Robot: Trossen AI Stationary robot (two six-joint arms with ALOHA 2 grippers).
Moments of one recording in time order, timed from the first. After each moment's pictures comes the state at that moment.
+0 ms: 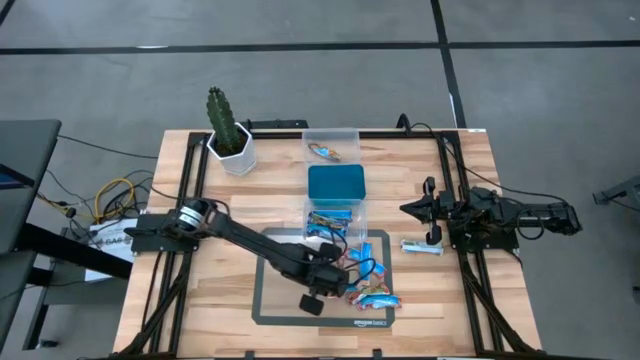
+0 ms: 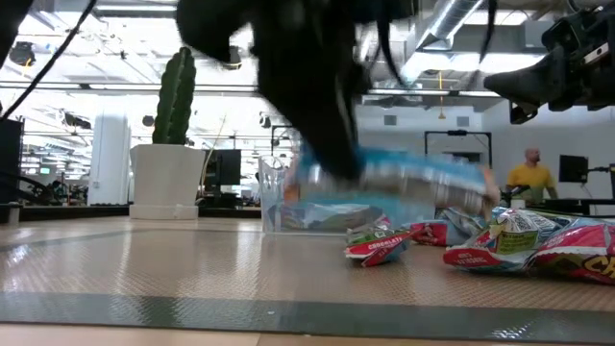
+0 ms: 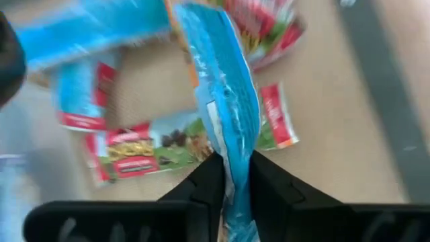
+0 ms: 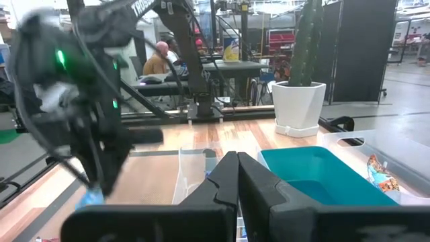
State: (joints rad) left arm -0.37 2.14 1.69 -0.69 -0.11 0.03; right arm 0.00 0.00 0.00 0.02 0.03 0.00
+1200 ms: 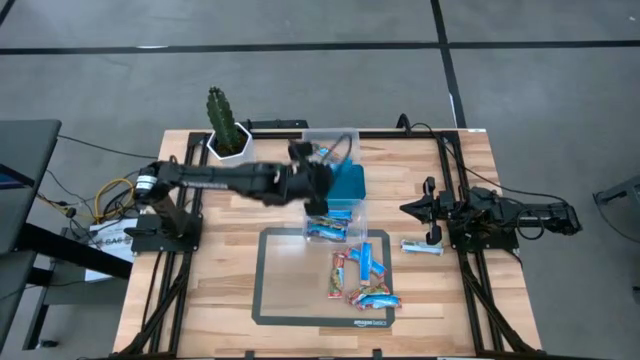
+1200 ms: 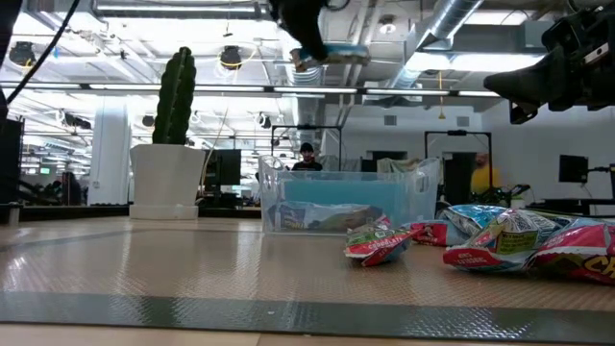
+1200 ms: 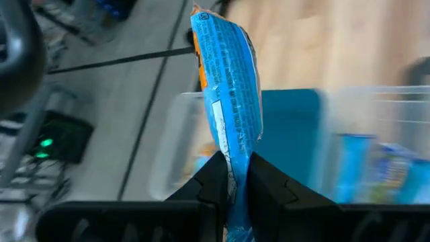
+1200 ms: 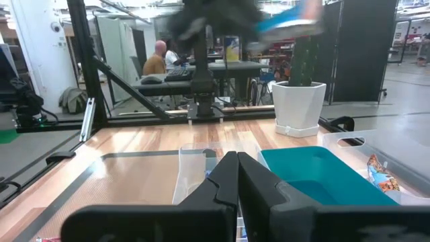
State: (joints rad) left arm -0.03 1.75 1.70 -0.78 -0.66 0.13; right arm 0.00 0.00 0.00 0.02 0.03 0.00
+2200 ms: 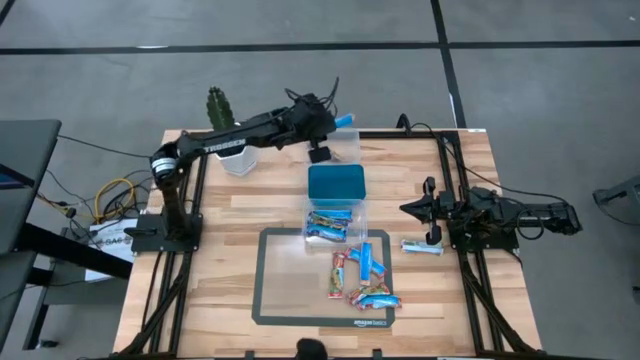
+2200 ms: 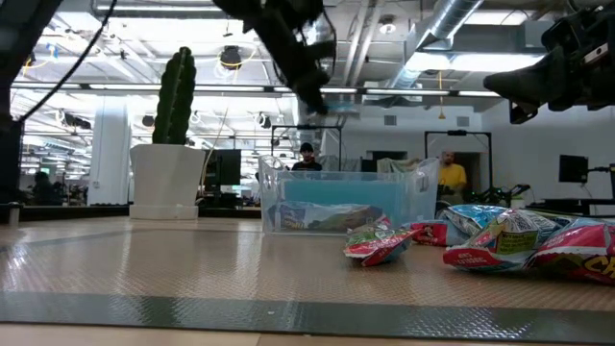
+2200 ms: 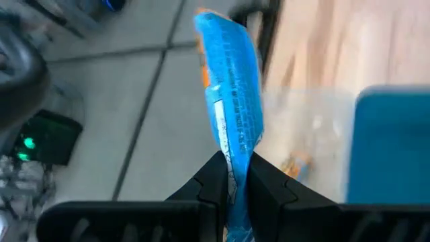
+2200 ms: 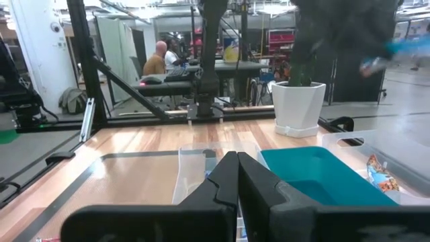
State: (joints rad) left arm 0.41 1.87 1.69 -0.49 -0.31 0.45; right arm 0.00 0.00 0.00 0.02 0.03 0.00
